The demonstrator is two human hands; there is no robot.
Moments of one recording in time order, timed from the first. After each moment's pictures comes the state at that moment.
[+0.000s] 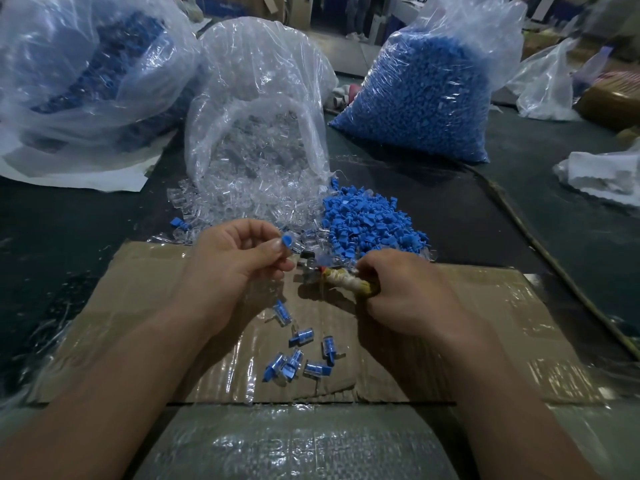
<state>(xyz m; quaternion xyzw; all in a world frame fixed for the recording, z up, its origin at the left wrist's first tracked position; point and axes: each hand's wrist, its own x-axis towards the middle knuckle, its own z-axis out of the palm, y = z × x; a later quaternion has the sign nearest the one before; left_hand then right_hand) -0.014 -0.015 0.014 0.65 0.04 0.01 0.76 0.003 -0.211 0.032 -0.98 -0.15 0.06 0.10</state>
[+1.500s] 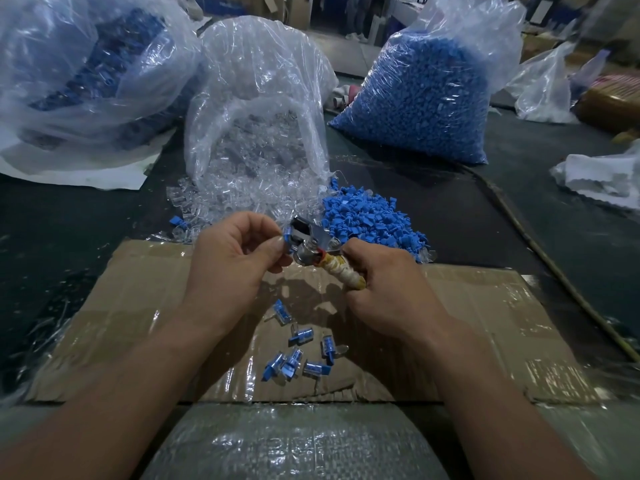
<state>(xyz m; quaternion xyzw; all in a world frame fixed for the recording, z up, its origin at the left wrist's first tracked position) -0.022 -0.026 0.021 0.75 -0.01 0.15 0.65 -0.004 -0.197 0.032 -0.95 -0.21 0.02 0.24</state>
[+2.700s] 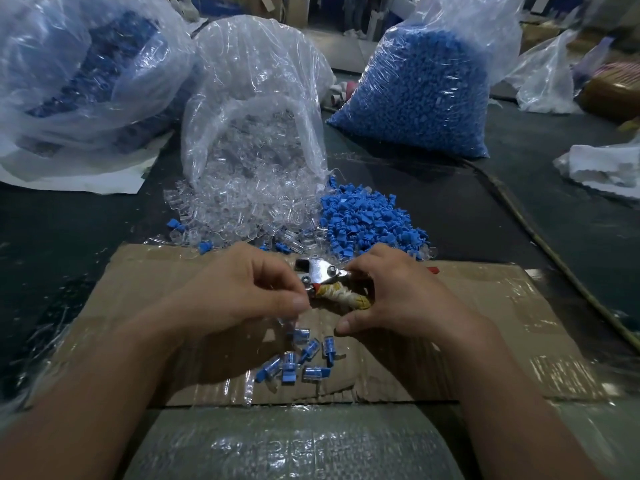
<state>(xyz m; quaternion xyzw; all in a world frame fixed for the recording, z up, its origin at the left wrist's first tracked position) -0.024 -0.007 0.035 0.79 -0.13 -0.19 0.57 0.006 -0.217 0.024 -0.97 -0.19 0.11 0.12</state>
